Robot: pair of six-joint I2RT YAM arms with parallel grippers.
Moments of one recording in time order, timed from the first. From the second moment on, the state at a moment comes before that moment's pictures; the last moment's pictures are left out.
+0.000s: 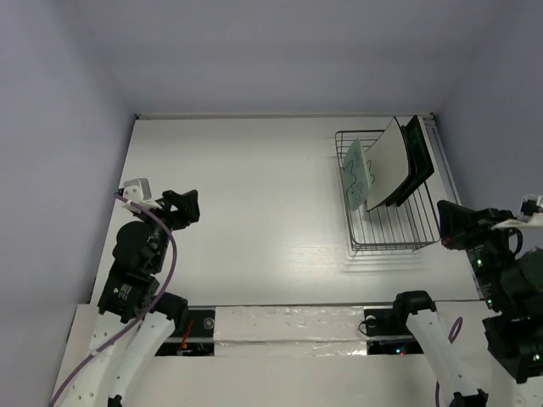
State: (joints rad) left arm -0.35 0.40 0.67 -0.34 -0.25 -0.44; right arm 0.11 0.39 1.30 -0.84 0.02 0.38
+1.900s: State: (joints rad) left arm -0.35 0.42 0.64 -0.32 -0.25 -0.45; right arm 0.10 1.53 1.54 -0.69 0.44 0.24
